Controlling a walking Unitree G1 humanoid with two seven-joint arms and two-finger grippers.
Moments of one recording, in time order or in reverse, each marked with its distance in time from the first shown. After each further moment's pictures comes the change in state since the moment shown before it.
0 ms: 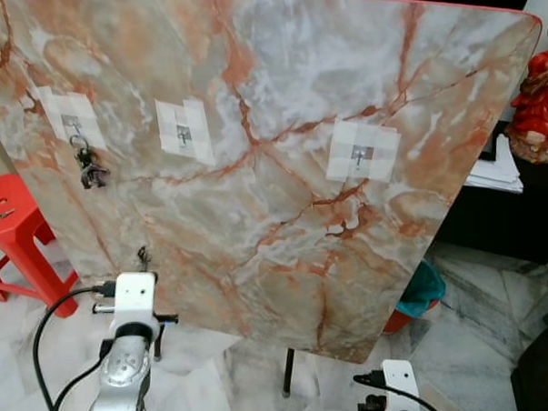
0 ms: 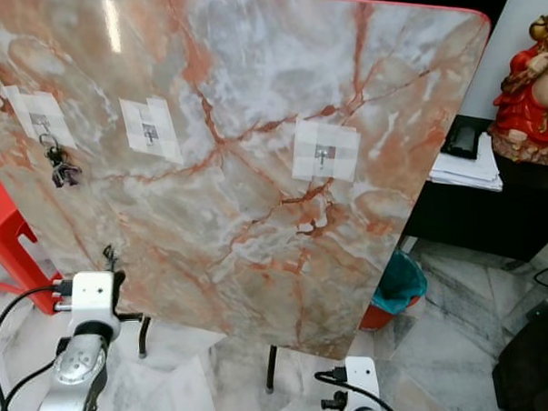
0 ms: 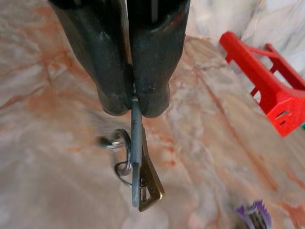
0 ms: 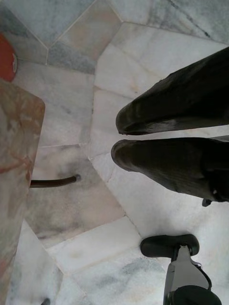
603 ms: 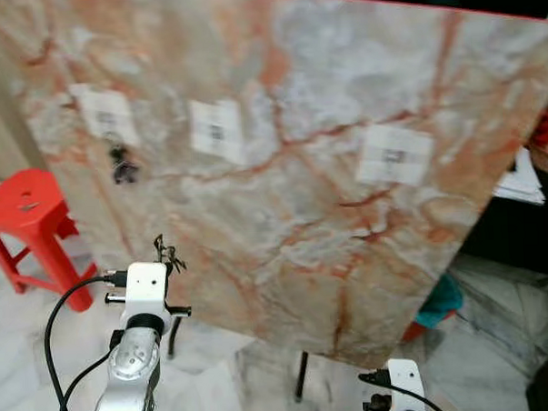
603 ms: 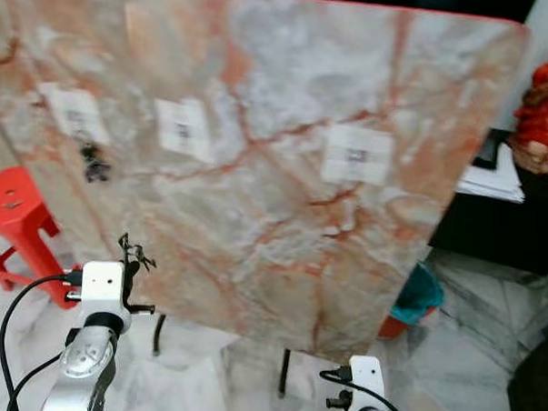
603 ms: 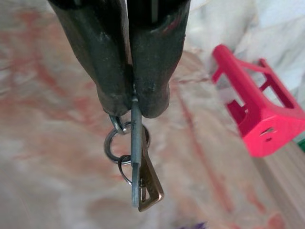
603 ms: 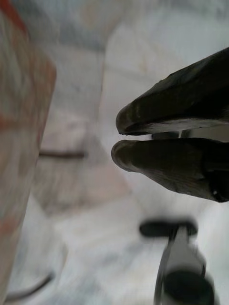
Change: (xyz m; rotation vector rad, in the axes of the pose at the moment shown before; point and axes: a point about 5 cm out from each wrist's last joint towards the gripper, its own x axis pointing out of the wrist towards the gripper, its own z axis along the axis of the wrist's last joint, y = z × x) left arm -0.010 -0.001 -0.001 -0.034 0.057 -0.009; right arm 0.001 0.008 0.002 0.011 -0.007 0.019
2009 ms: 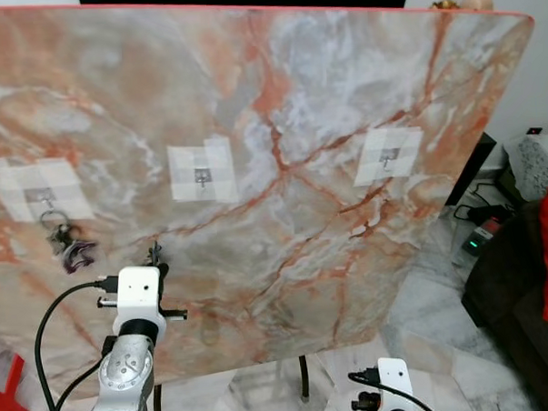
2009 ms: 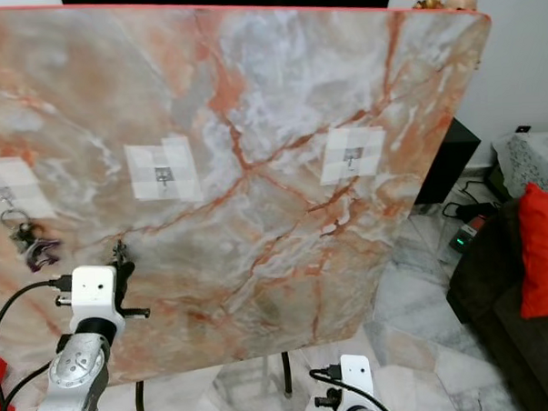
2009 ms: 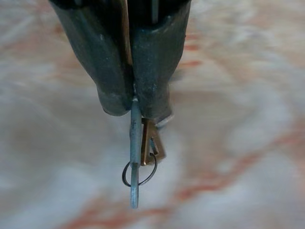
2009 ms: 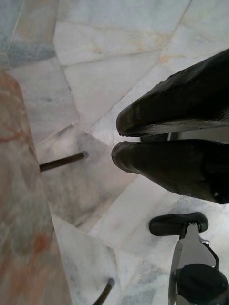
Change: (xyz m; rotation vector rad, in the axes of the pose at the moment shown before) left arm -0.011 -0.013 0.011 -0.026 -0.078 -0.068; right arm -0.001 -0.002 -0.001 0.008 -0.014 0.005
